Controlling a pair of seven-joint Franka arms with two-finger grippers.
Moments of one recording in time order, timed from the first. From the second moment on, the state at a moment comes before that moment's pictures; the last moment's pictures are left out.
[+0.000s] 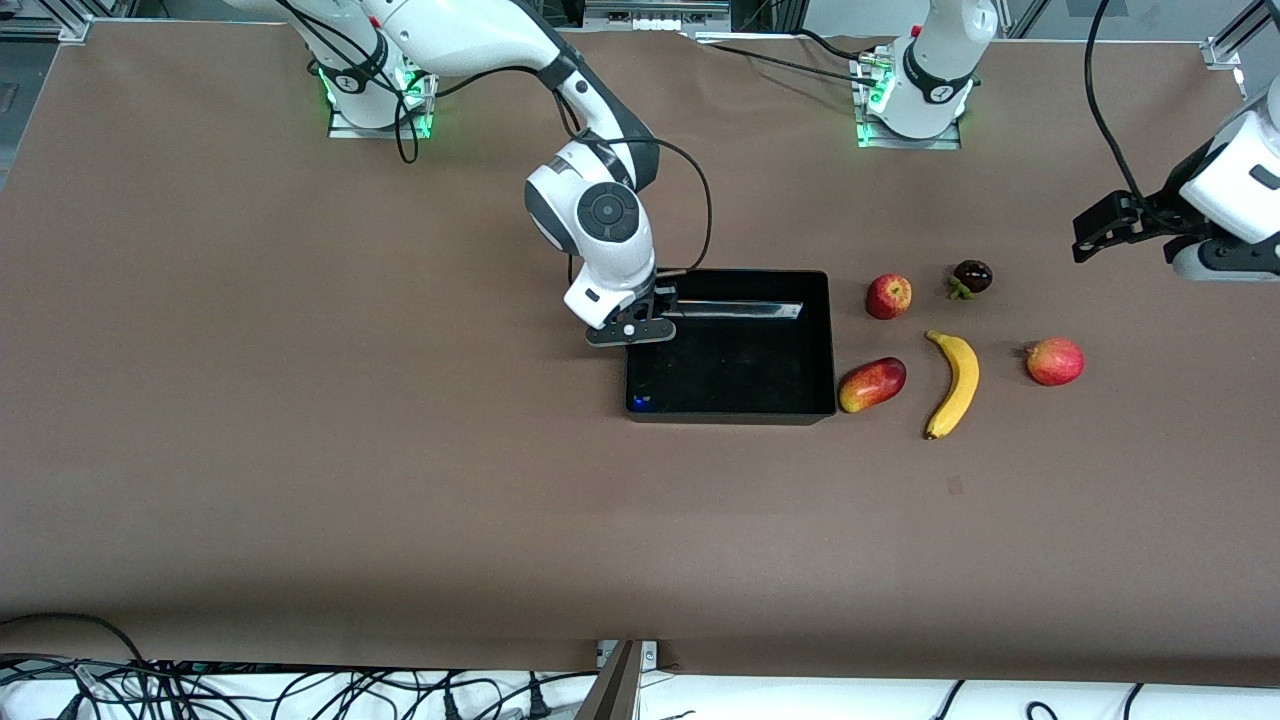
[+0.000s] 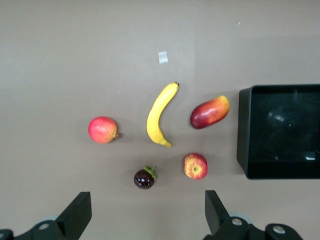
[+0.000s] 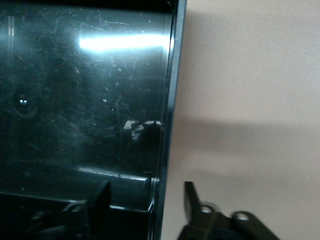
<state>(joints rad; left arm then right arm) 0.01 0.01 -0.06 -1.61 0.03 1.57 -0.04 0.79 0.70 0.01 -1.58 0.08 2.30 0.67</state>
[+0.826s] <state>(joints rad) 0.01 0.06 -0.05 -1.62 0.03 1.60 -0.01 0.64 0.64 -0.02 -1.51 0.08 2.15 0.54</state>
